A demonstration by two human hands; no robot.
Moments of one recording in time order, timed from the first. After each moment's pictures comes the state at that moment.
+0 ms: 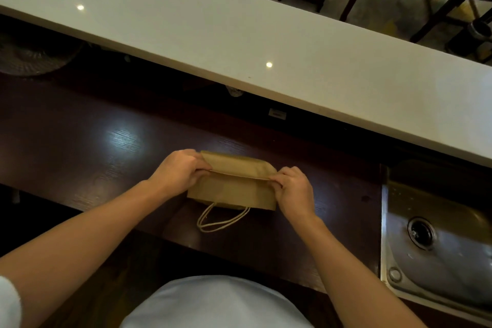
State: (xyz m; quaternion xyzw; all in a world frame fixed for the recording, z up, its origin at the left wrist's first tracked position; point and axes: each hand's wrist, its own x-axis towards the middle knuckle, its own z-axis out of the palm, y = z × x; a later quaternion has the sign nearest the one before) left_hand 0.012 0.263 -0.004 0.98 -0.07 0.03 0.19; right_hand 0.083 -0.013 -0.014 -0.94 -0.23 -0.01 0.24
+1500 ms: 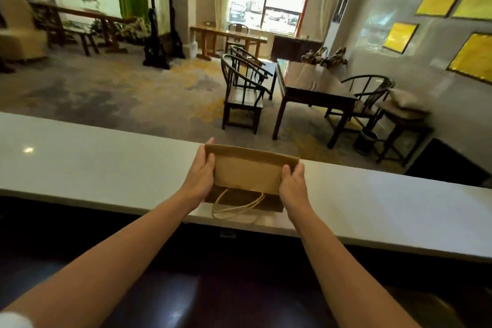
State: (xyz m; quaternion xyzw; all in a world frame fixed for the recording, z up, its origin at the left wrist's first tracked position) left_hand 0.218 0.182 0.193 0.75 0.08 0.13 0.64; right_hand 0.245 -0.009 0.208 -0.82 0.06 0.00 0.56
